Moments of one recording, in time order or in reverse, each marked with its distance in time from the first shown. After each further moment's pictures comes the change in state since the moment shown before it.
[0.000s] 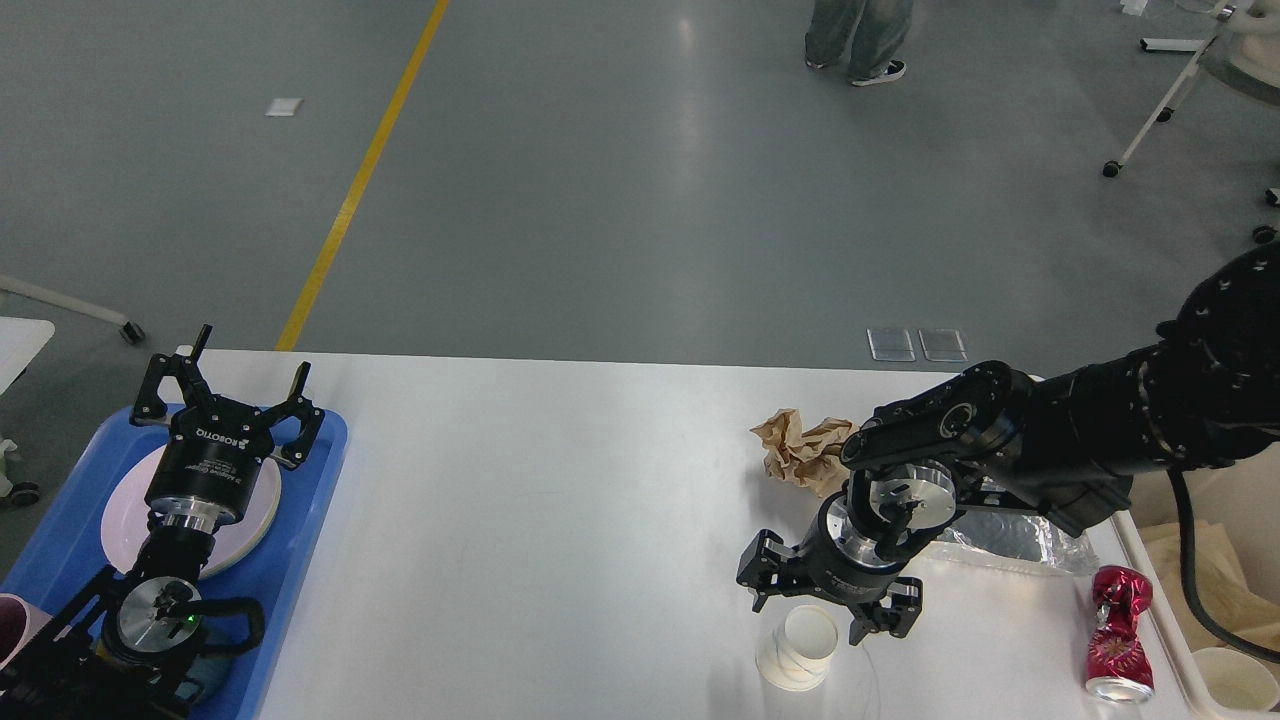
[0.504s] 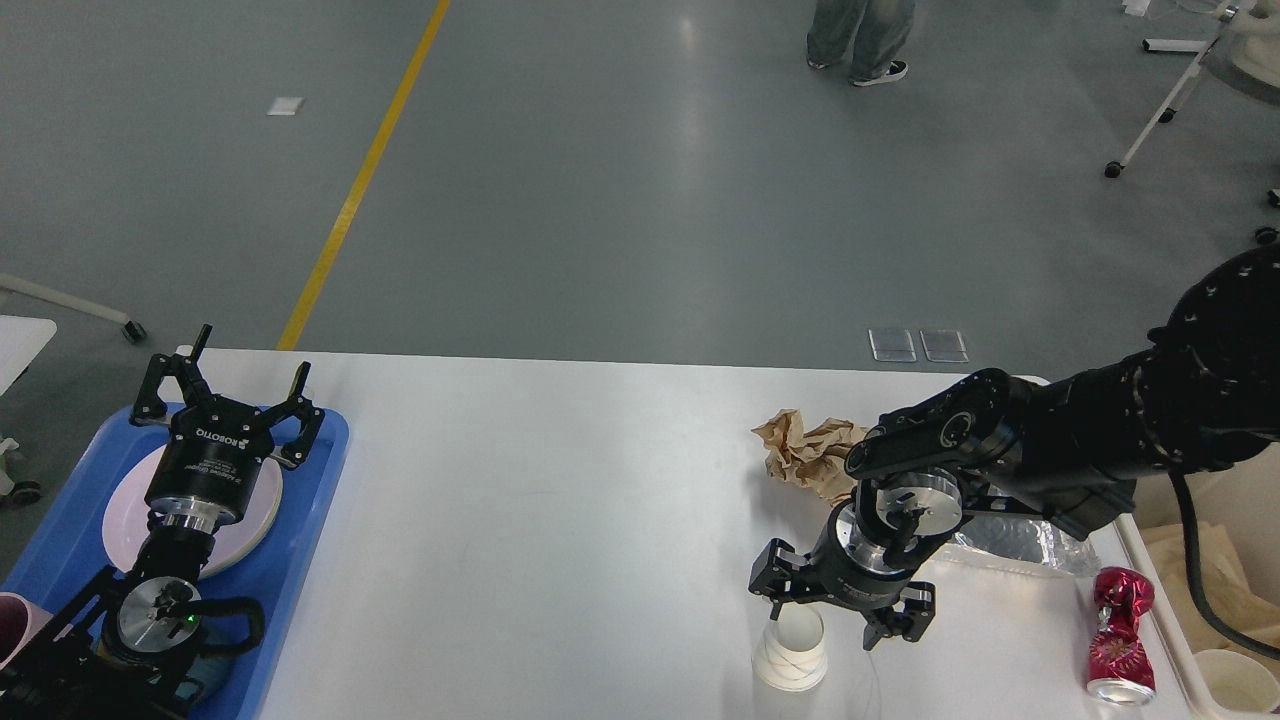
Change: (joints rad) left arm 0.000 0.000 0.000 0.000 0.000 0.000 0.000; right arm 0.002 0.006 -0.033 -0.002 -0.005 0.001 0.000
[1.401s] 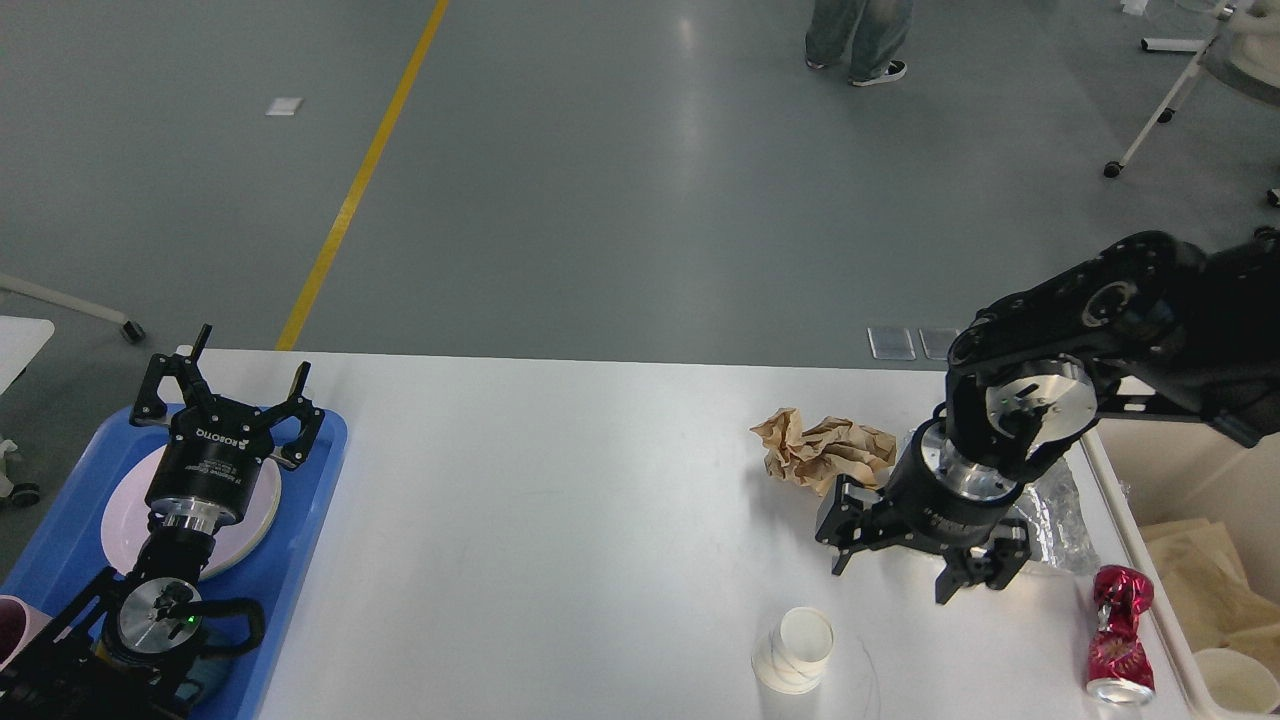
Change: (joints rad) left arm 0.000 0.000 0.000 0.000 0.000 0.000 0.000; right arm 0.325 -0.126 -0.113 0.263 0.057 0.109 0.016
